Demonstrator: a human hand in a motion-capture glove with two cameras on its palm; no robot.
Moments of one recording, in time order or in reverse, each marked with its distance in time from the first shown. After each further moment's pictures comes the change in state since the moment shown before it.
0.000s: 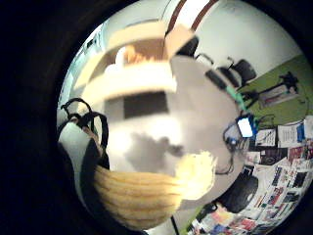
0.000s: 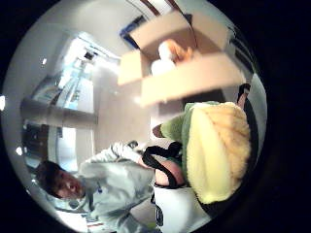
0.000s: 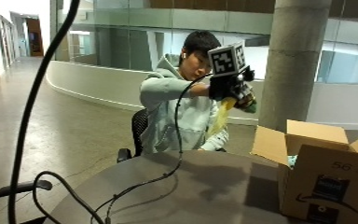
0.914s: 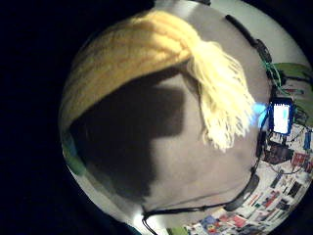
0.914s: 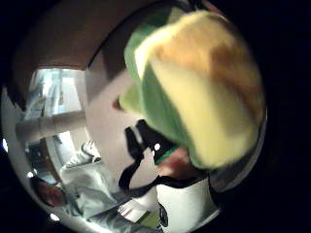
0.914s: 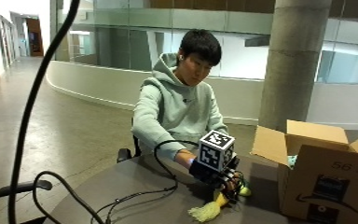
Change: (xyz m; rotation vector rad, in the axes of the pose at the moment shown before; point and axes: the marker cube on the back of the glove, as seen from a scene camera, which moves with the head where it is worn) arm 0.120 0.075 0.245 -0.369 0.014 -0.002
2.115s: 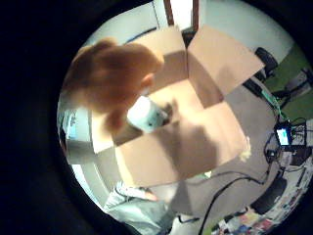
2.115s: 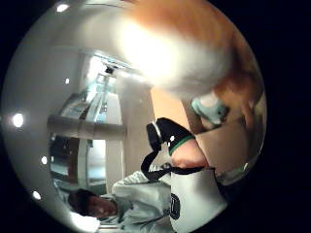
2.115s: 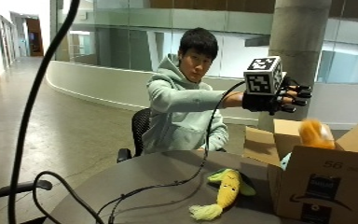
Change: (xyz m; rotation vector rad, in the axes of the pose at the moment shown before) arm -0.169 -0.079 -0.232 0.215 -0.382 0.001
